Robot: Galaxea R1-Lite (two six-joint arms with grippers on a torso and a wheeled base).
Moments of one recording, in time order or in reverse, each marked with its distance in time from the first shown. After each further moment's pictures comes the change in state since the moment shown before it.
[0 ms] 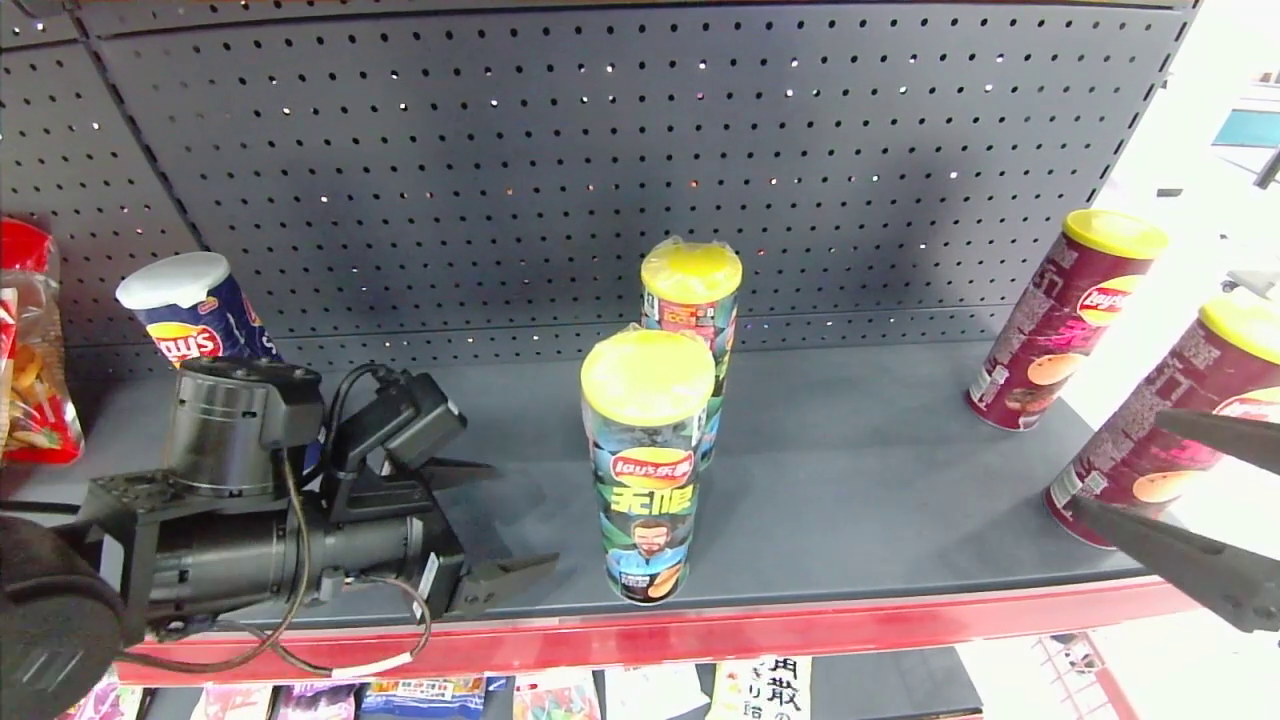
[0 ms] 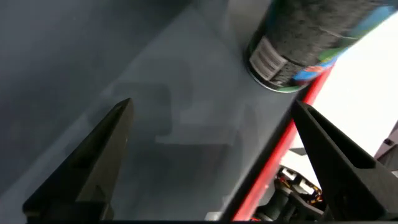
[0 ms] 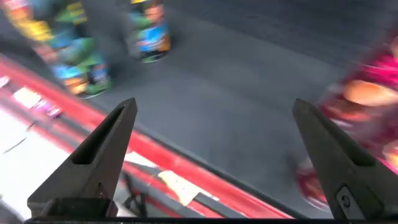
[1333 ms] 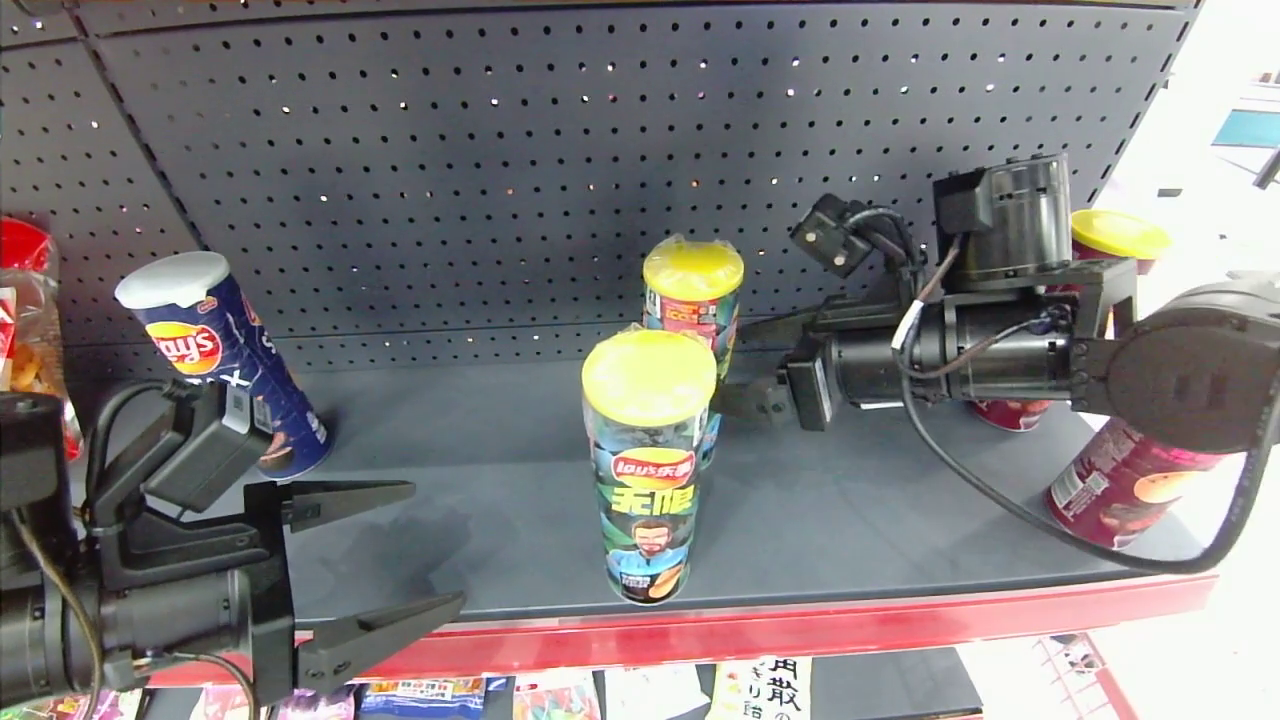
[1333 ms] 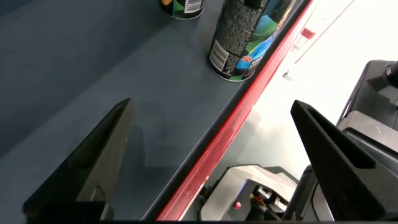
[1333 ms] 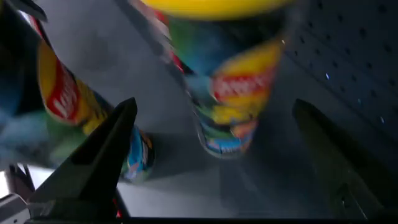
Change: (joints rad) left arm 0.153 -0.308 0.162 0.017 -0.227 -0.064; right arm 0.163 0.848 -0.640 -0.003 0.320 -0.073
